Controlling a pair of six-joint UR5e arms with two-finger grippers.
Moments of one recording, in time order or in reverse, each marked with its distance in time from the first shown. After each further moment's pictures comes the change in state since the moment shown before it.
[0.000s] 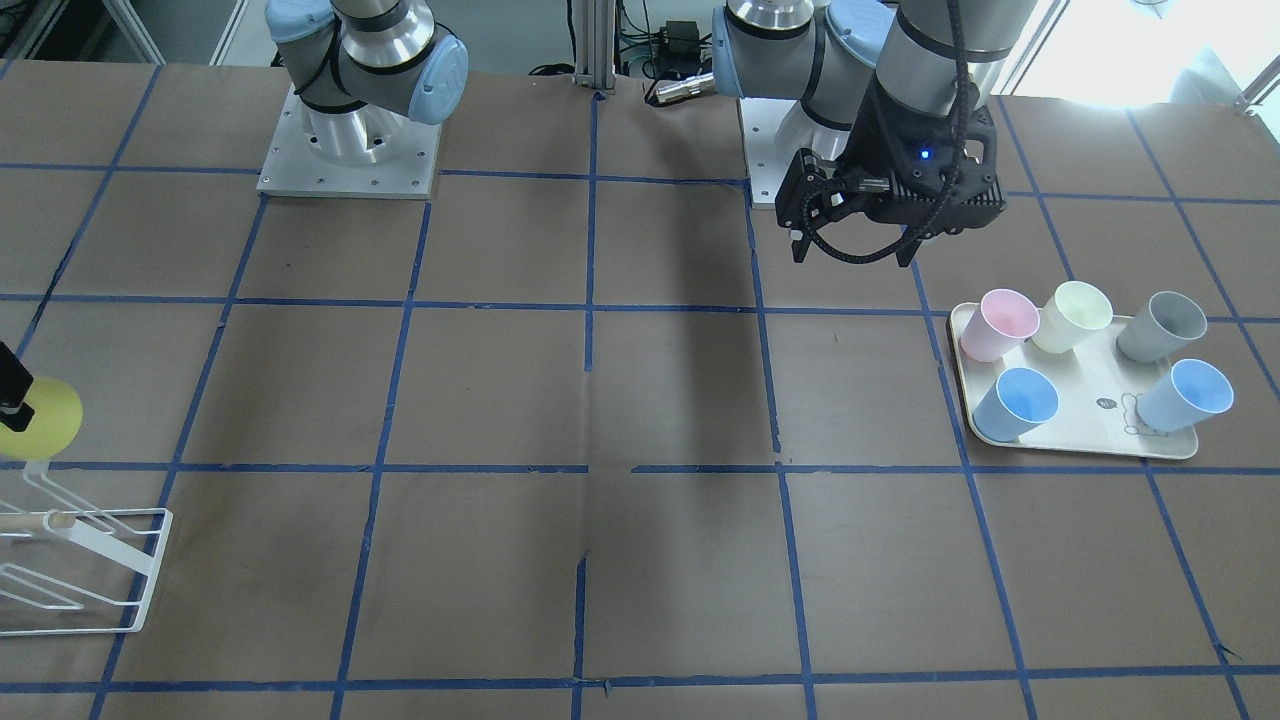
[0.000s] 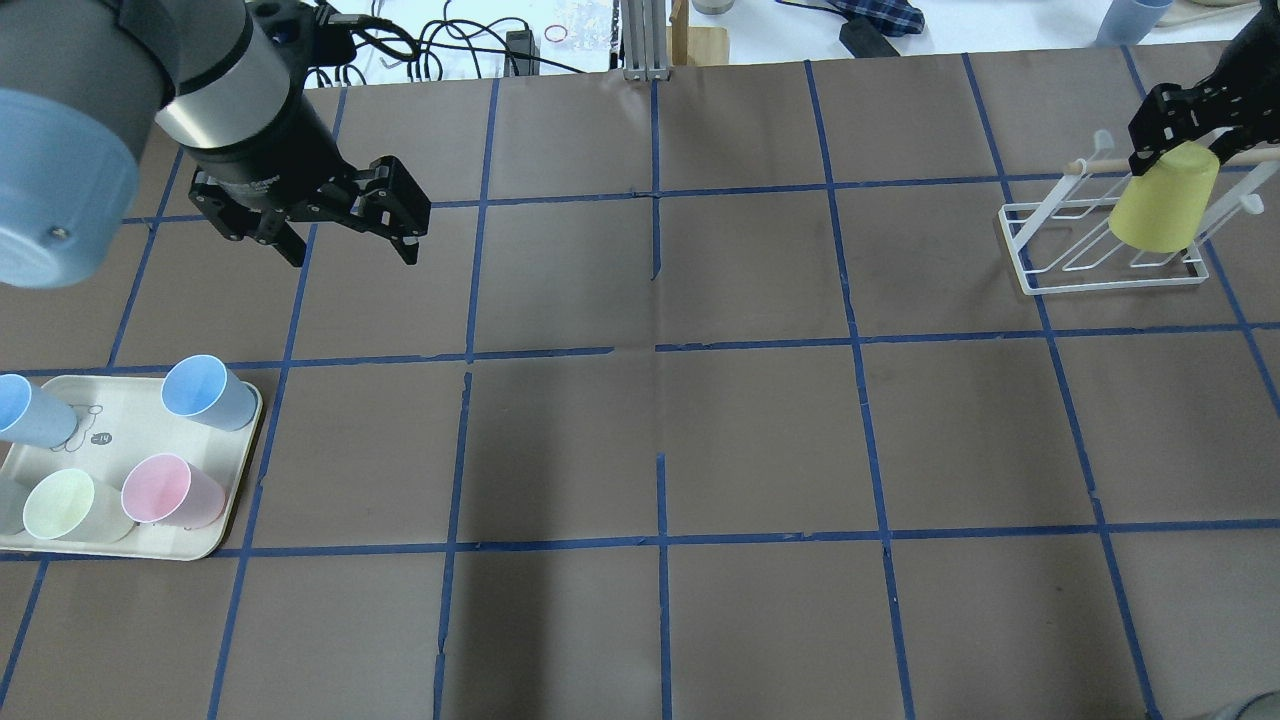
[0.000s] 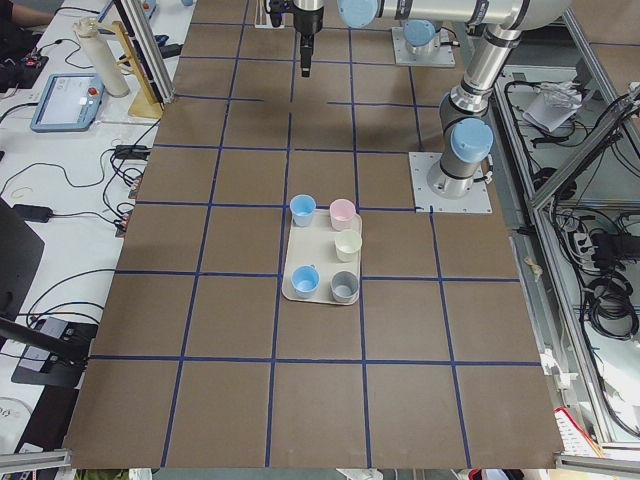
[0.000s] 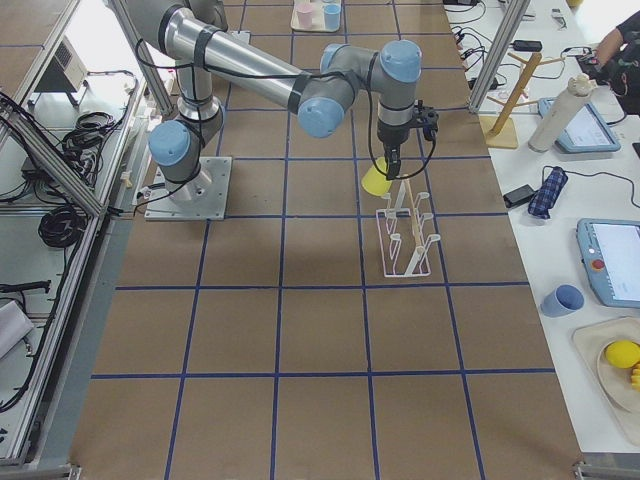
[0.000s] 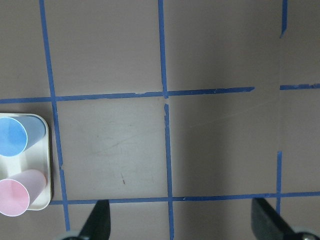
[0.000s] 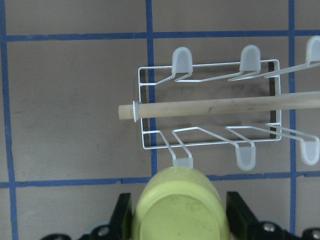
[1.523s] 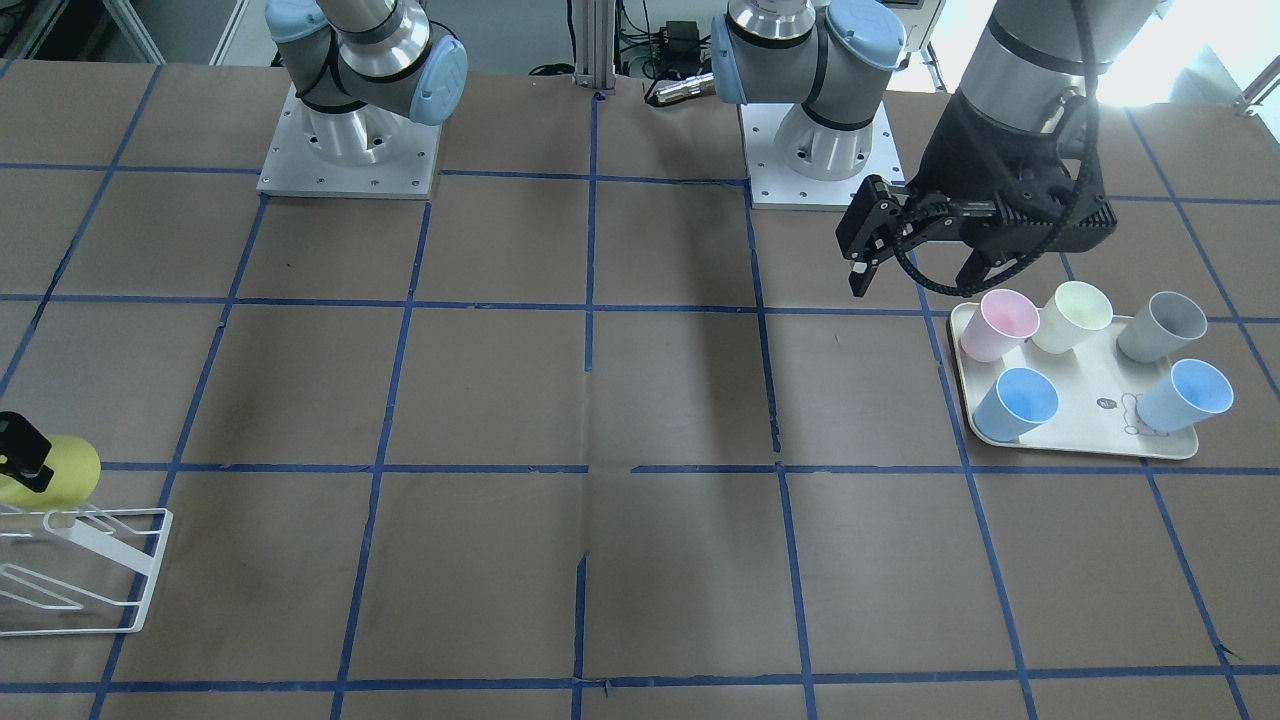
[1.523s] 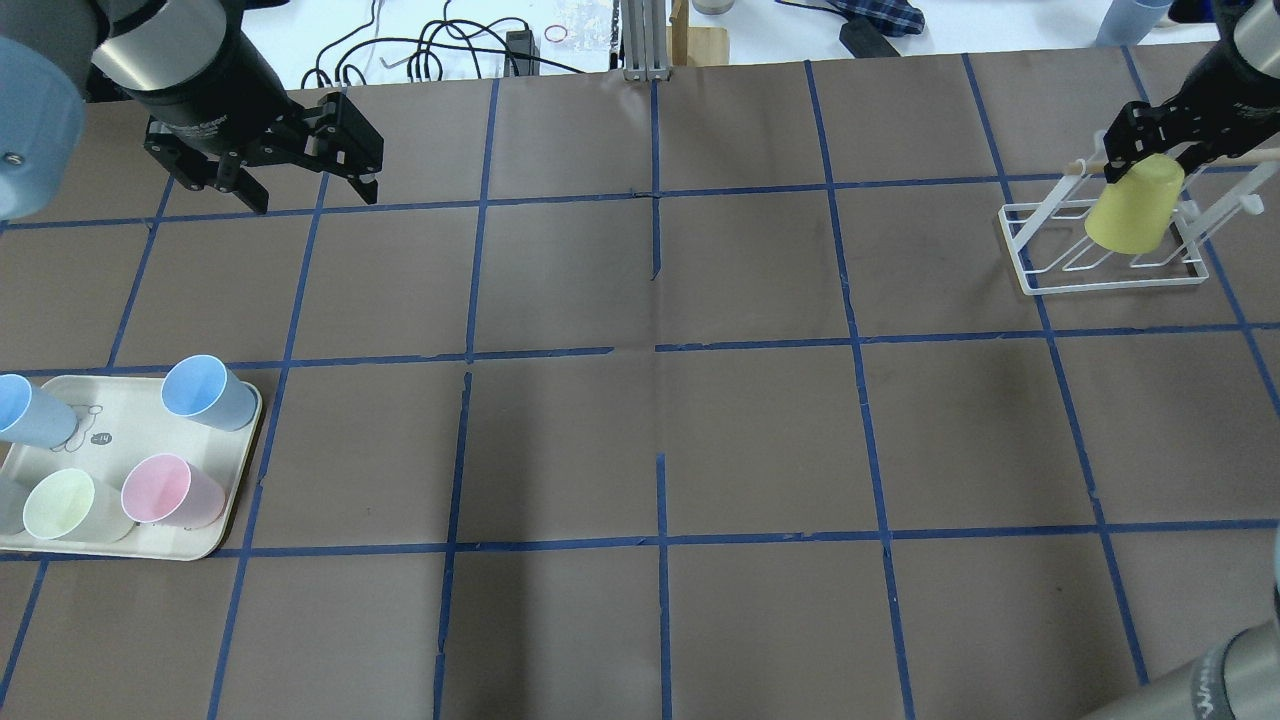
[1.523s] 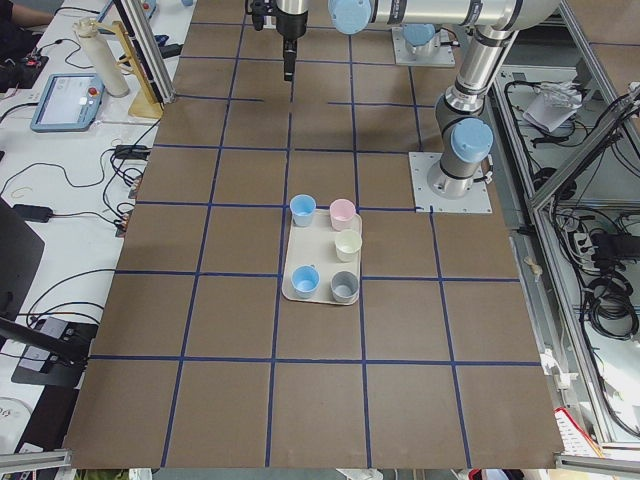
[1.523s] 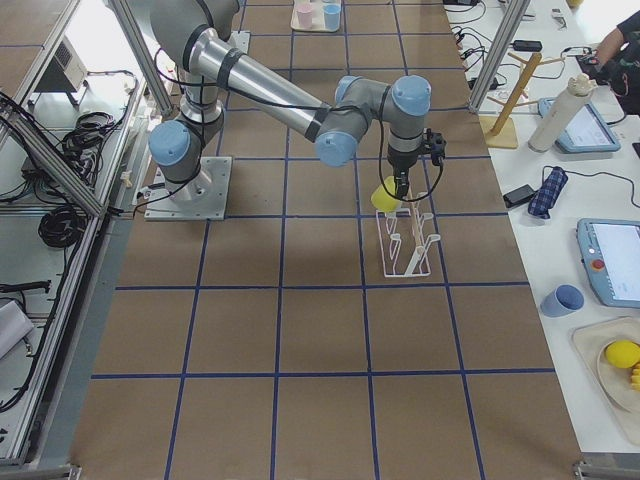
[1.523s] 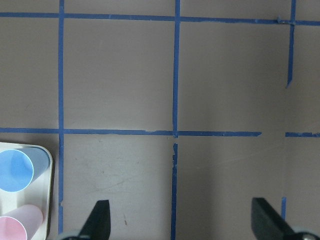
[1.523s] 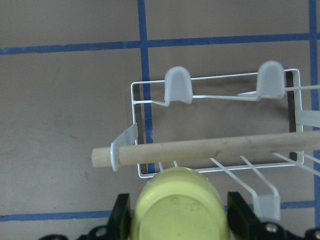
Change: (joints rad) left arm 0.073 -0.052 0.098 -0.006 -0.012 0.020; right arm -0.001 0.101 0.007 -0.089 0.023 0.022
